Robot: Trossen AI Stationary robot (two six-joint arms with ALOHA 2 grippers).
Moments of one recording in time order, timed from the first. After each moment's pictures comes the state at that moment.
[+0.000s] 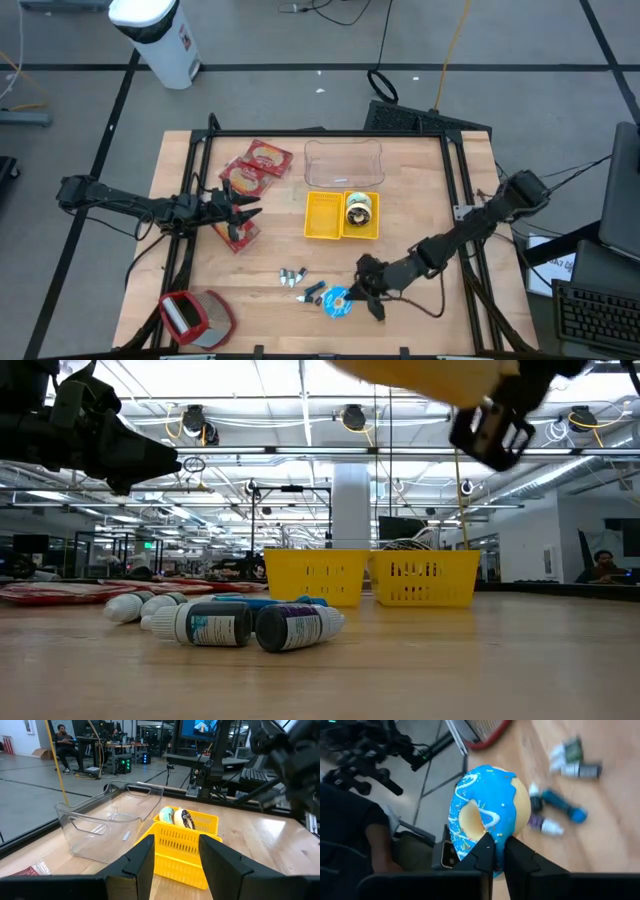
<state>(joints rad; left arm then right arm) -0.15 0.48 0.02 0.45 -0.37 -0.11 0.54 1.57 0.83 0.31 0.13 0.80</state>
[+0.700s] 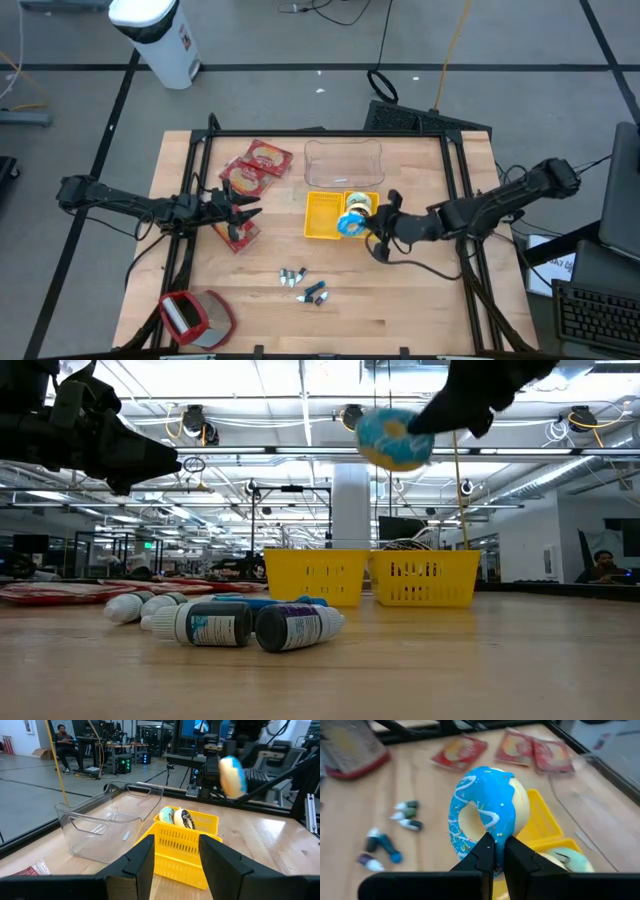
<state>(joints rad) -0.15 0.48 0.02 0.45 -0.37 -0.11 0.32 1.21 0.82 -0.22 0.50 0.37</state>
